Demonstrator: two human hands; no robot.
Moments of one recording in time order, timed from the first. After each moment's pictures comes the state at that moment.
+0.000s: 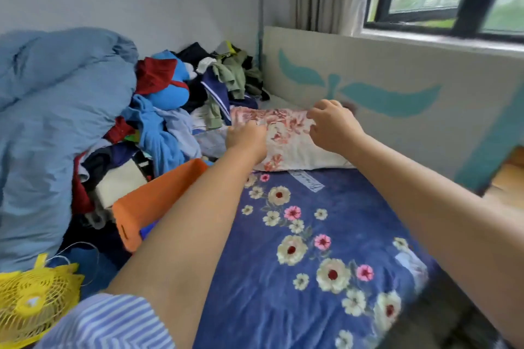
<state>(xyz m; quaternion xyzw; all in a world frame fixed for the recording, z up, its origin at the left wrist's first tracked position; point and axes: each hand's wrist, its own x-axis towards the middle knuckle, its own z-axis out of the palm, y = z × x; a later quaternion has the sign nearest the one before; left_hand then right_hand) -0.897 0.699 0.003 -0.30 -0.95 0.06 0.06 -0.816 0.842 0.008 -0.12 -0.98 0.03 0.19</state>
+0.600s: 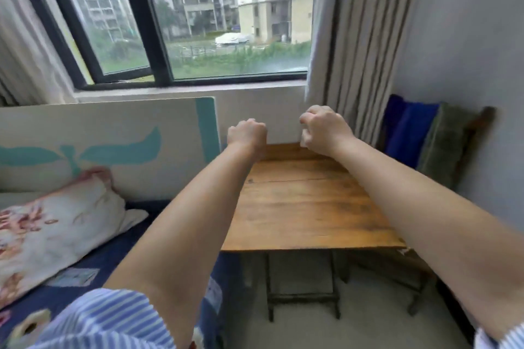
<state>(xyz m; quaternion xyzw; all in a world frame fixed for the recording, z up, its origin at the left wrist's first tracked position) -0.447 1.078 0.045 -0.68 -0.72 -0.03 0.10 -0.296 1.104 0.041 -0.53 -0.82 -0.06 0.21</state>
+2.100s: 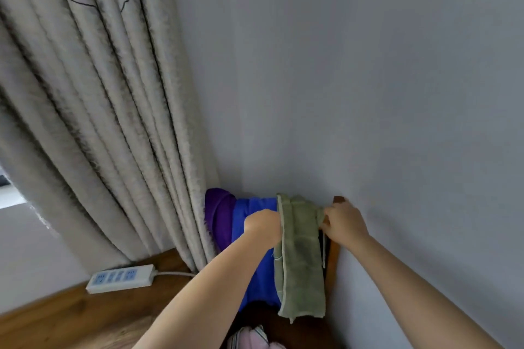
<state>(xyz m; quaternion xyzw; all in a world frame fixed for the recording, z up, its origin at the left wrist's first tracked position) 0.114 1.620 -0.066 -0.84 -0.53 0.03 -0.09 0.288 1.575 -0.089 -0.77 -0.64 -0.03 0.09</state>
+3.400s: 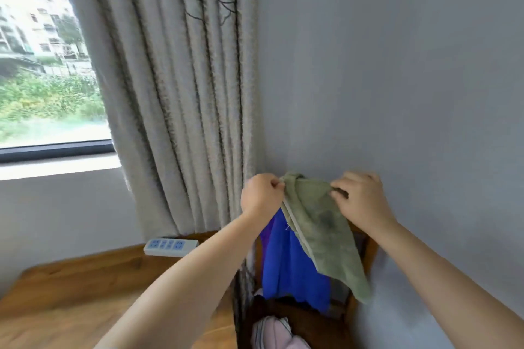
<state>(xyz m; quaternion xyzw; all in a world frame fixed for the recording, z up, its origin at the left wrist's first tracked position) 0.019 1.570 0.005 -0.67 -0.61 -0.36 -0.23 0.191 1.534 0.000 -0.57 -0.71 -0.21 0.36</state>
